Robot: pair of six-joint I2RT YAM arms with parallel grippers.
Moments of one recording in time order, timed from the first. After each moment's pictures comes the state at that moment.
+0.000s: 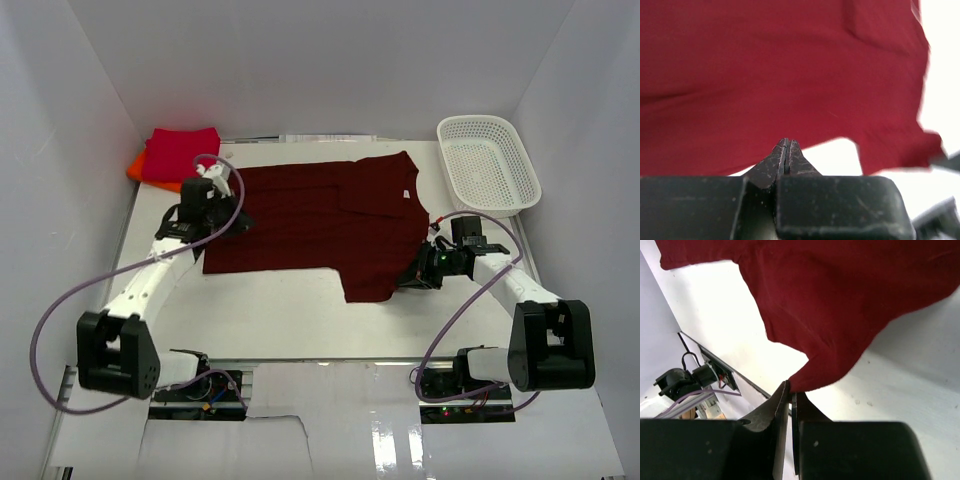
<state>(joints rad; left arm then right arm) -0.21 1.35 0.97 -0.27 0.31 -0.39 0.09 1.30 0.67 -0.48 -0.71 0.45</state>
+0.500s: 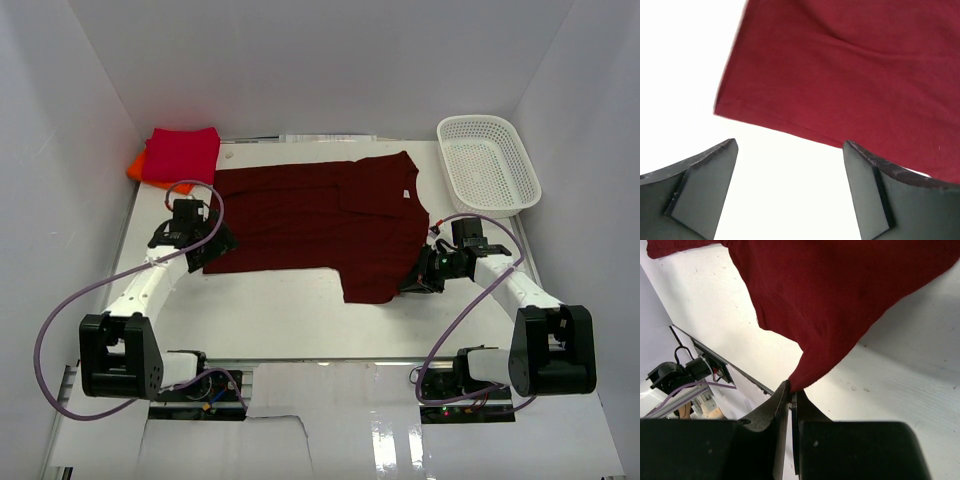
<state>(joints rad) -0.08 1.27 0.84 -0.49 -0.07 -0.53 0.09 1.27 0.67 -0.56 -0.69 0.41</state>
